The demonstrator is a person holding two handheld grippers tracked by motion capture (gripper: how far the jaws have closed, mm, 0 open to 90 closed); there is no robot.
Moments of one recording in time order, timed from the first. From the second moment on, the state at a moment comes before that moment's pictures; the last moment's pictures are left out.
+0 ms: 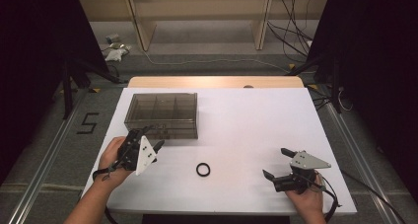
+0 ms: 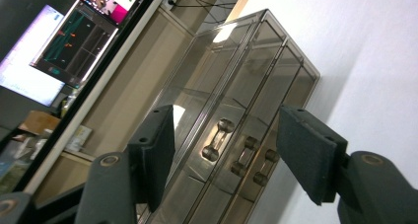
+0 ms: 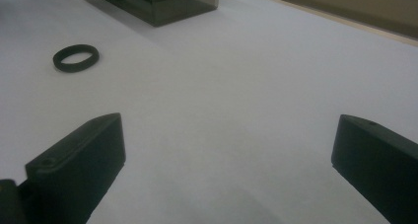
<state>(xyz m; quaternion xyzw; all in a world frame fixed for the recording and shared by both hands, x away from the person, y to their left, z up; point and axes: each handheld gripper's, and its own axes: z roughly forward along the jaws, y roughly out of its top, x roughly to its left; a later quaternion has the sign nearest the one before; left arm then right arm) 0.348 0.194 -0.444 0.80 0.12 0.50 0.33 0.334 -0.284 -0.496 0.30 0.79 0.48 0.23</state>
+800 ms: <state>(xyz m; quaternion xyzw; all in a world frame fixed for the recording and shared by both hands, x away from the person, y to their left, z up) 0.342 0.185 -0.464 0.76 0.08 0.60 0.23 0.334 -0.284 -0.496 0.30 0.79 0.48 0.23</state>
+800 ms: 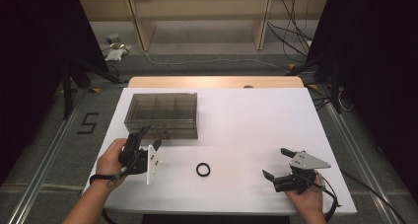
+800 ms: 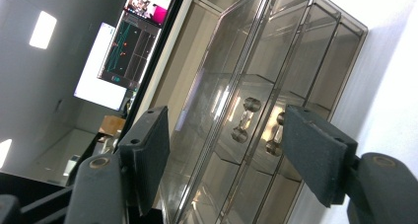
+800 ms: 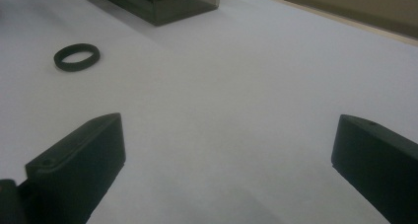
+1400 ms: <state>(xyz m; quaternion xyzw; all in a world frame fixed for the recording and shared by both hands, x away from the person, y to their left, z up) 0.345 0.181 -0.478 0.75 0.03 0.65 0.13 0.334 -0.284 -0.497 0.30 0.79 0.48 0.23</state>
